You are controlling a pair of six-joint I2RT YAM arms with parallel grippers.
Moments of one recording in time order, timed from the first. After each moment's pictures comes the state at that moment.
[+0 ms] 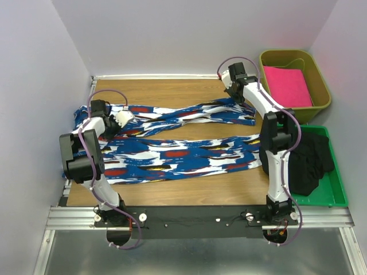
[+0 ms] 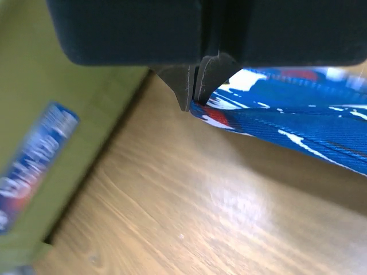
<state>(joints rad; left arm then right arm) 0.22 1.76 1.07 -0.42 0.22 1.02 0.25 2.24 2.01 -0.75 0.26 -0.54</state>
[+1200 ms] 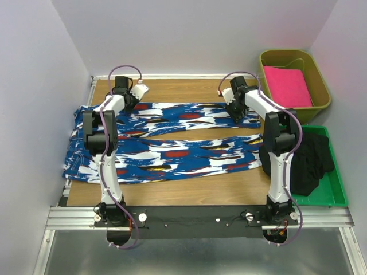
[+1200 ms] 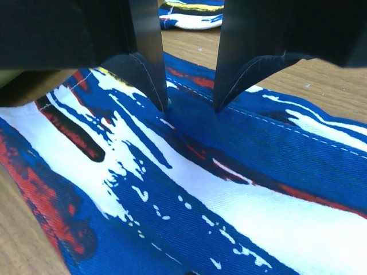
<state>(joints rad) 0.01 2.17 1.63 -0.39 0.12 0.70 0.23 2.22 1.78 -0.80 0.04 -0.48</state>
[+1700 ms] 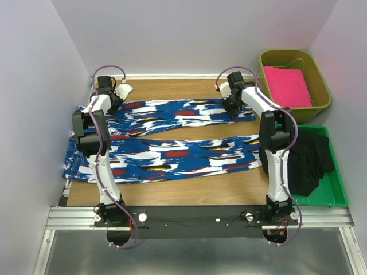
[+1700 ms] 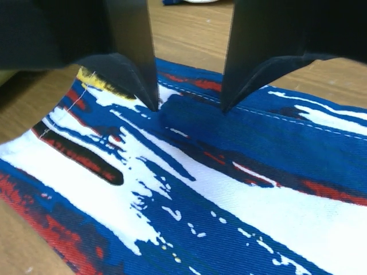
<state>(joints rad) 0.16 2.21 1.69 -0.41 0.06 0.76 0.25 2.32 1.95 -0.81 0.04 -0.46</state>
